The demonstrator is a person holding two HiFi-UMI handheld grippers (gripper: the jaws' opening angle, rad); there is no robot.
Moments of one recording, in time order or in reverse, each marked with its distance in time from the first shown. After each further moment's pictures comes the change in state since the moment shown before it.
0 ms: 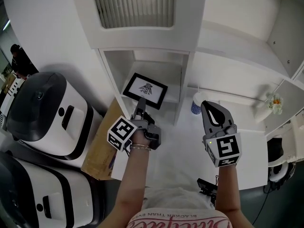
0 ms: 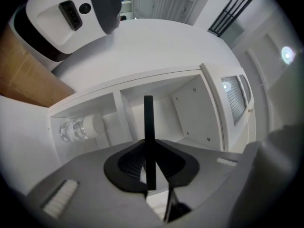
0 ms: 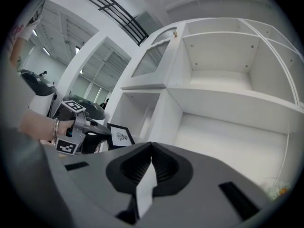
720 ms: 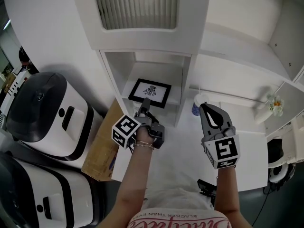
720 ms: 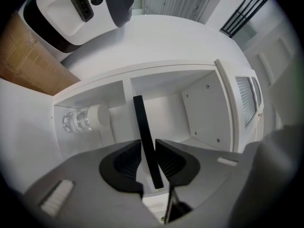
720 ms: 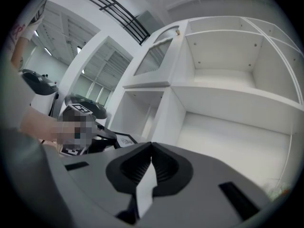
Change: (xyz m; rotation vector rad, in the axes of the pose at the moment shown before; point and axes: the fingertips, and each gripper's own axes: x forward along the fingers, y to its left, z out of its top) left arm 0.017 0.019 -0.013 -0.090 0.035 0.065; right arm 0.008 0.008 -0.003 -0.006 0.007 0.023
